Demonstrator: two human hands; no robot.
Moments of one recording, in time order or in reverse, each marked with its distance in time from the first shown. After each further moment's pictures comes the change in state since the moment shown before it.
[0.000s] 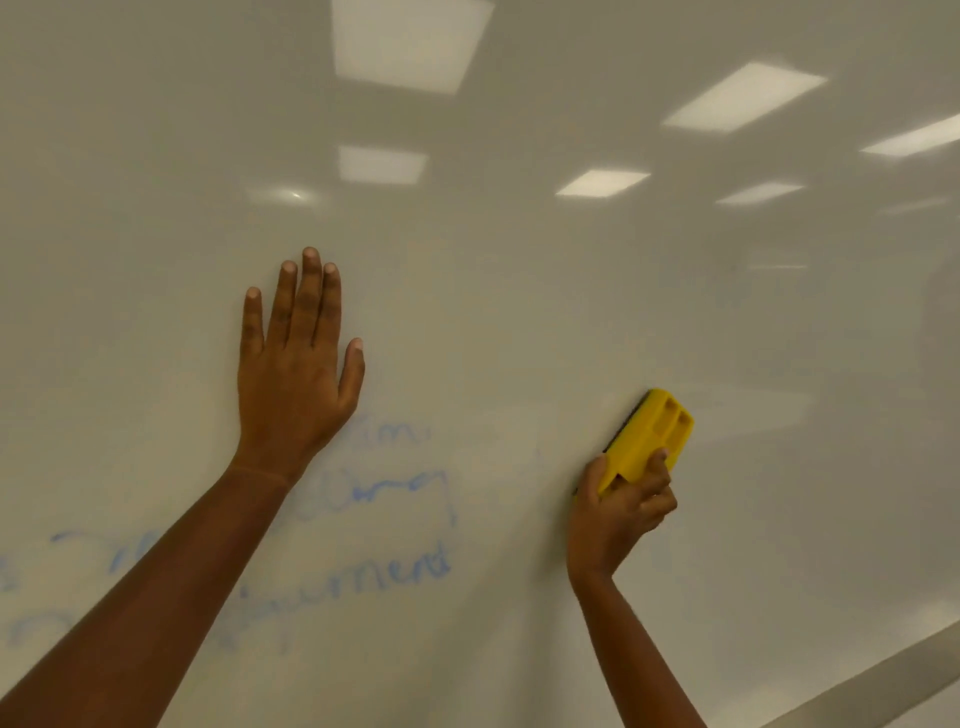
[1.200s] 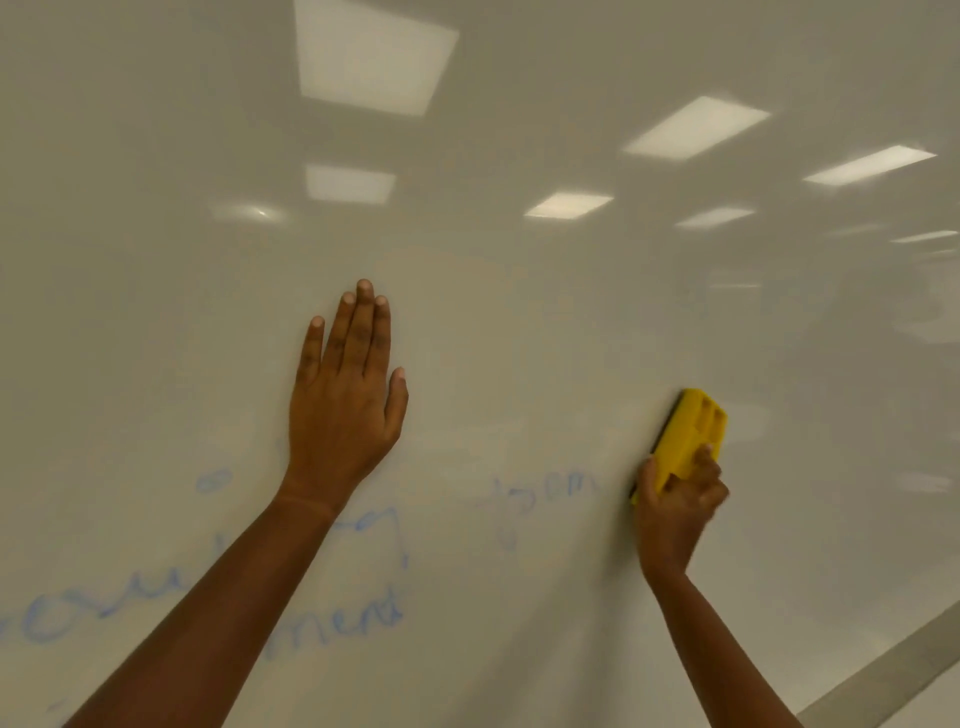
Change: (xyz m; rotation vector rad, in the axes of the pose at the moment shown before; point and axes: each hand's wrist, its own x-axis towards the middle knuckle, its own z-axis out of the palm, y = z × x) left_hand 0.016 0.065 0.032 -0.071 0.046 0.069; right_hand 0.104 0.039 -0.030 -0.072 -0.044 -0.058
